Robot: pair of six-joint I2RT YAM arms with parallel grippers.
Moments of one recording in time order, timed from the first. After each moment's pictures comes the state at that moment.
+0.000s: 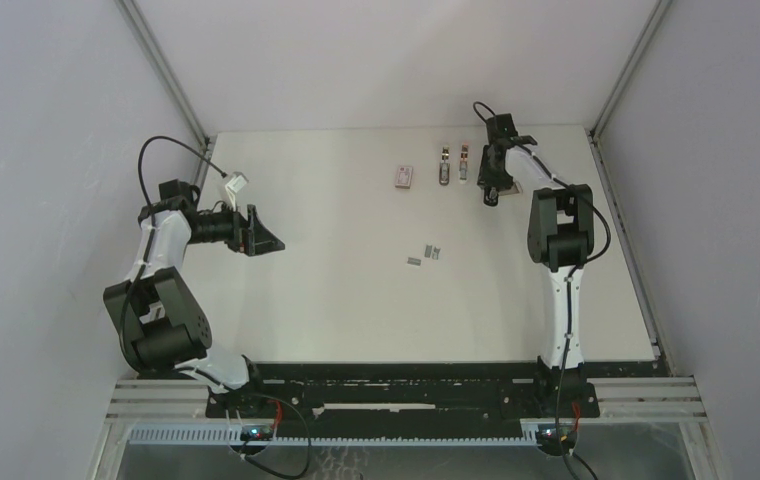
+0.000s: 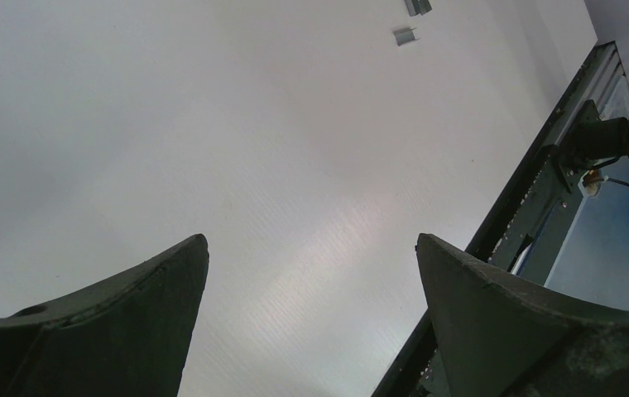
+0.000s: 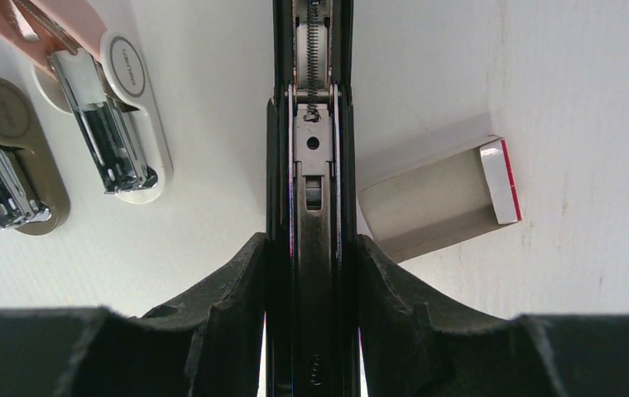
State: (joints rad) left arm 0.35 1.54 1.16 -0.93 1.04 0.62; right arm 0.12 2.35 1.97 -0.69 0.16 0.30
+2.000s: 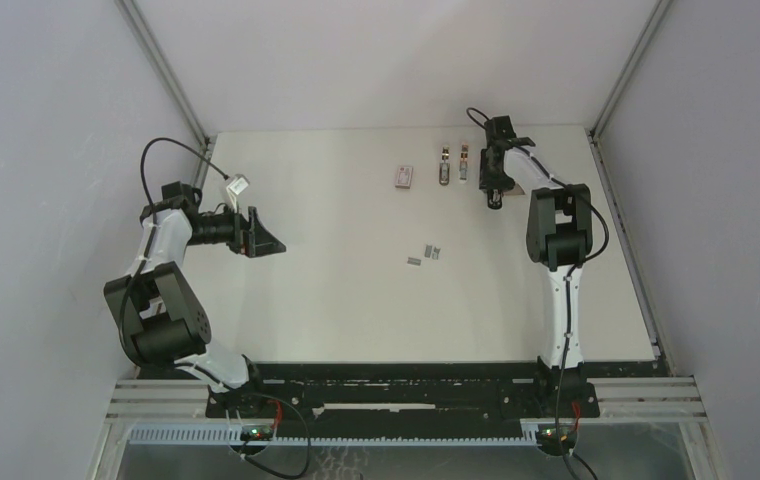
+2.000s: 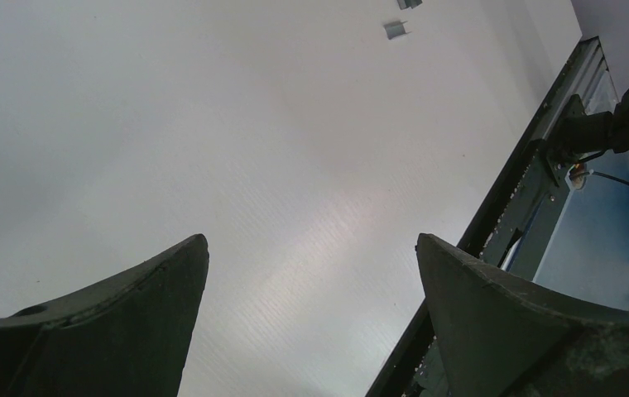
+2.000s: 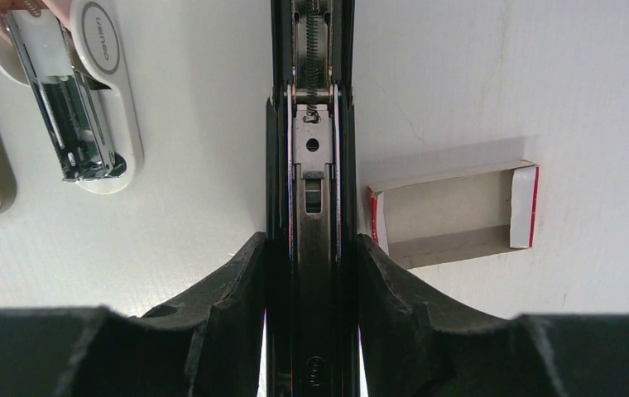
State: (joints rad) left arm 0.35 1.57 1.16 -0.96 1.05 0.65; right arm 0.13 2.36 1.97 -0.69 0.18 0.17
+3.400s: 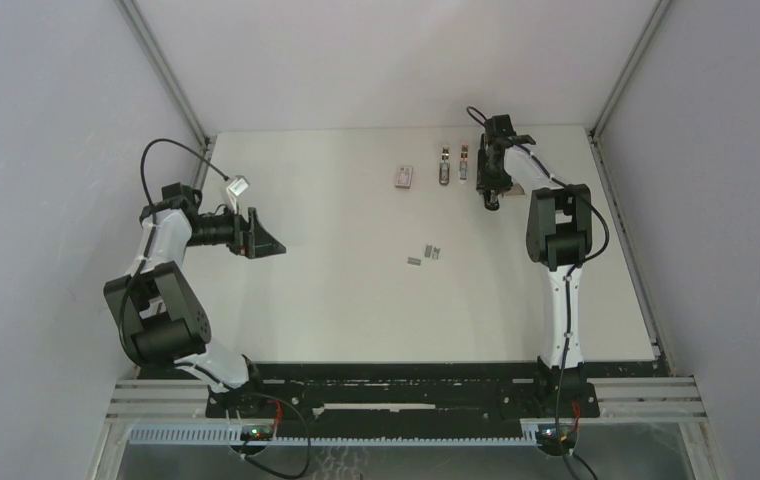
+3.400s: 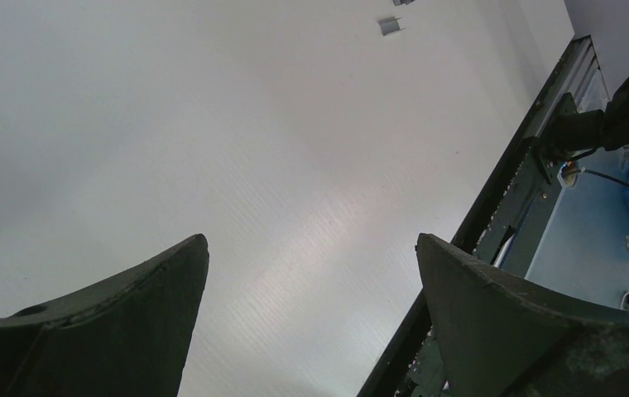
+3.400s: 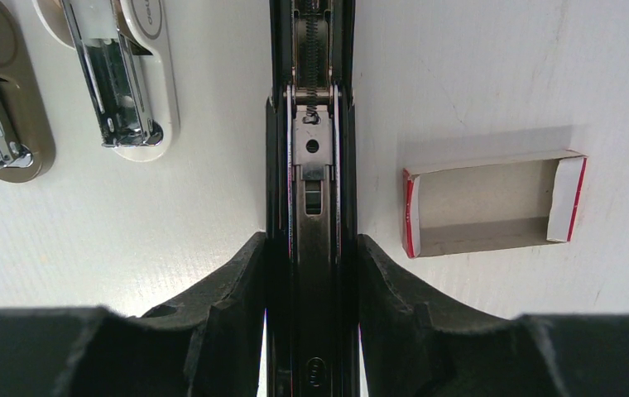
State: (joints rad) left arm 0.35 1.57 1.16 -0.98 1.06 0.66; right arm 0.13 2.36 1.99 -0.75 0.10 0.17
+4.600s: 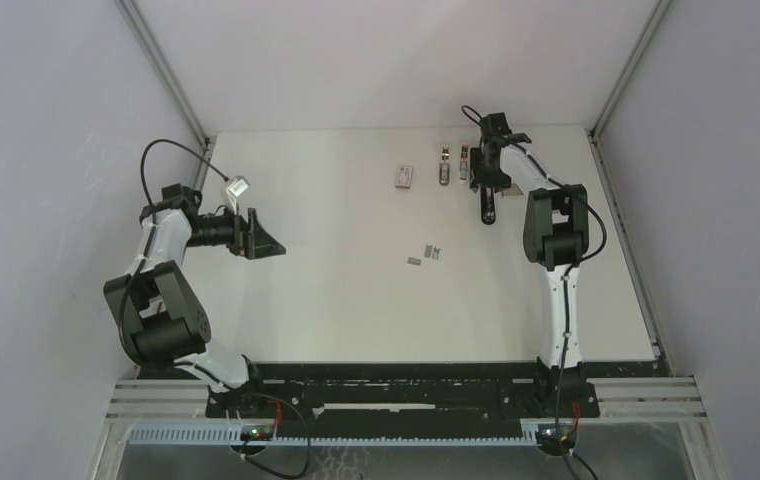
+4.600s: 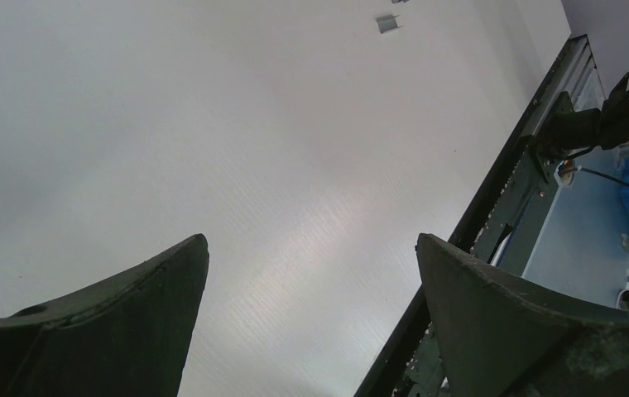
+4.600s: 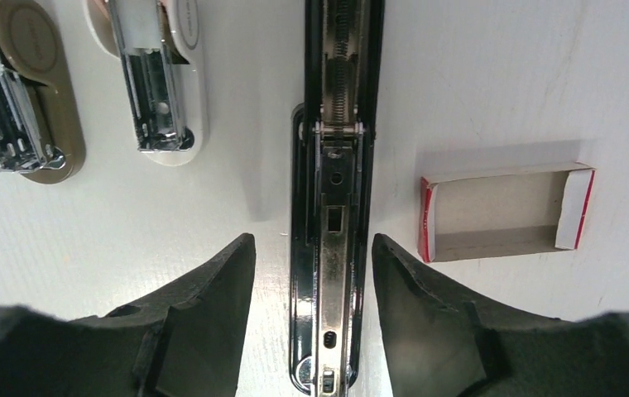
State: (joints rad) left arm 0.35 1.57 1.16 -0.99 1.06 0.67; right arm 0.14 2.38 2.03 -0.76 0.10 0.16
